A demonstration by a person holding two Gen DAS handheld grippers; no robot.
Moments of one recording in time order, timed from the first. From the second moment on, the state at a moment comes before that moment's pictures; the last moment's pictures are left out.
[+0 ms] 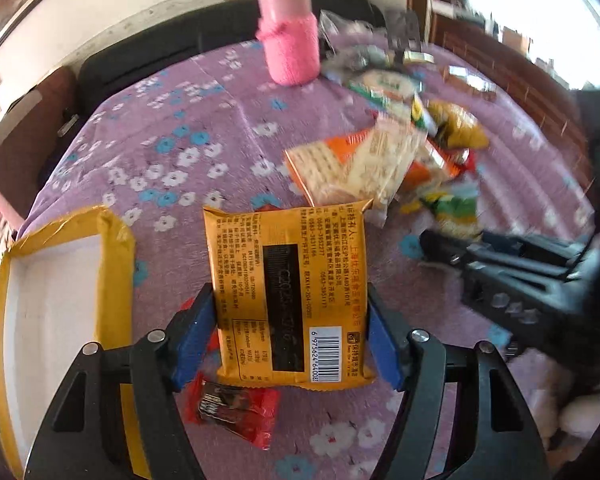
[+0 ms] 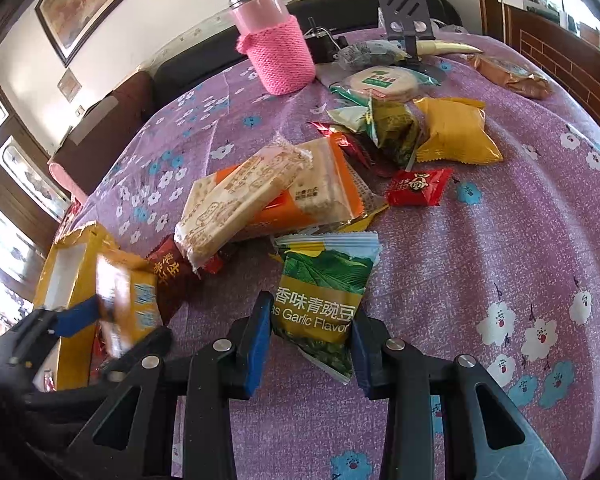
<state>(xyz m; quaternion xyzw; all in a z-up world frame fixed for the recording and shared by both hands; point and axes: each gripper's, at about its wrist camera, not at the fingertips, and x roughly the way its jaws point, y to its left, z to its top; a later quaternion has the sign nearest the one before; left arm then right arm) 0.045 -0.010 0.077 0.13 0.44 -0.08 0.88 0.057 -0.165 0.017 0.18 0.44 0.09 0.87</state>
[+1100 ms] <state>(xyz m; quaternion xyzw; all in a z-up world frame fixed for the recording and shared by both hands) -0.075 0.184 0.166 -0.04 0.36 0.01 0.93 -0.016 -0.093 0.099 0.12 0.34 0.21 0.91</state>
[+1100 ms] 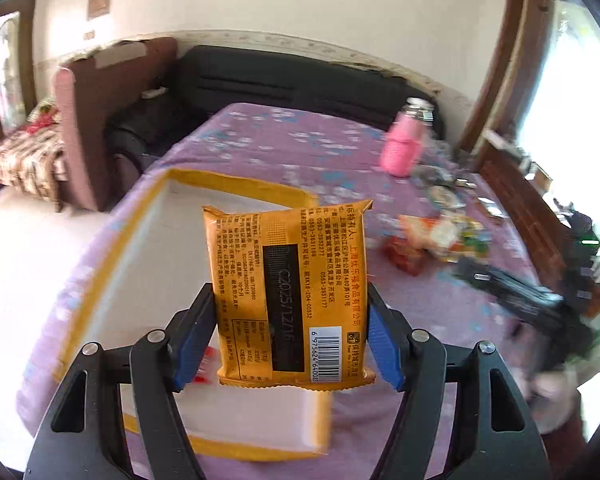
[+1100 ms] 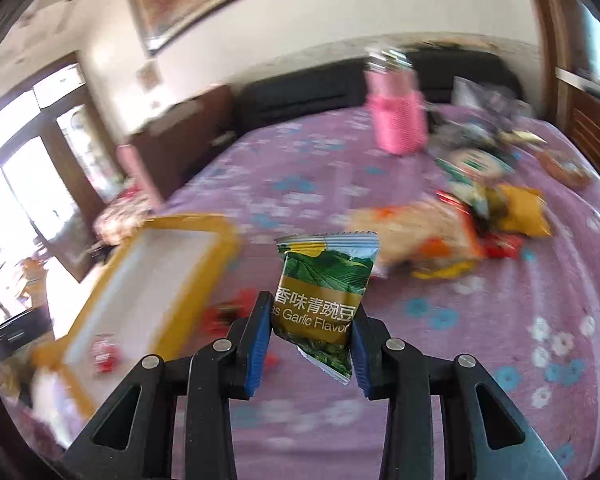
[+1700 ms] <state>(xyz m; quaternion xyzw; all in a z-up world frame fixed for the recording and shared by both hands) 0.001 0.291 0.108 -0.07 0.46 0.08 0.88 -0.005 0.127 0.070 0.03 0.46 0.38 0.81</state>
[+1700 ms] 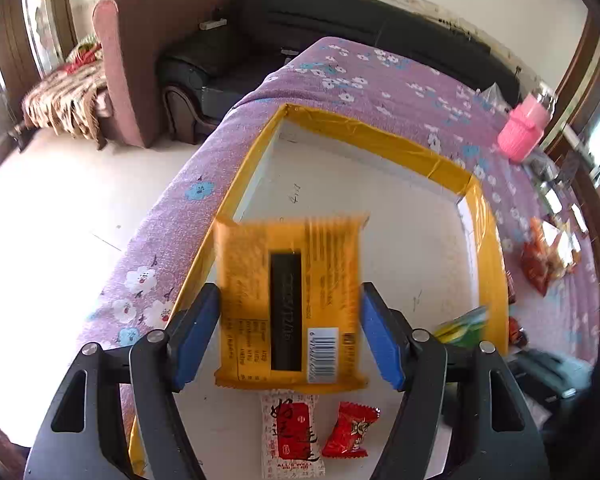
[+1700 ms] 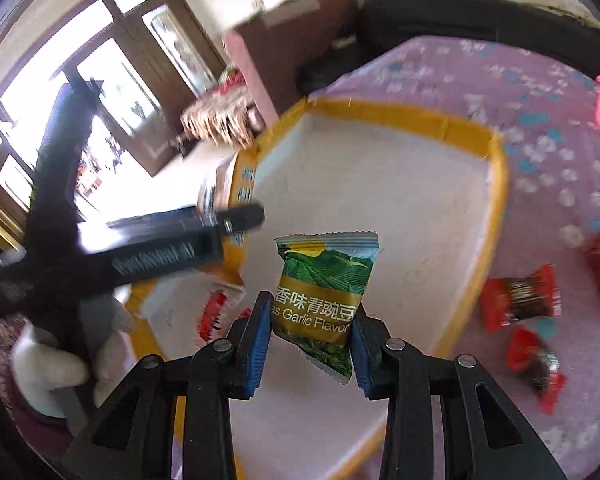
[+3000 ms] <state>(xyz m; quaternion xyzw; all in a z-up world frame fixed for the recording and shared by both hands) -0.103 0.189 0.137 -0.20 0.37 0.00 0.91 -0.016 -0.096 0.050 0.12 0.42 0.23 0.87</state>
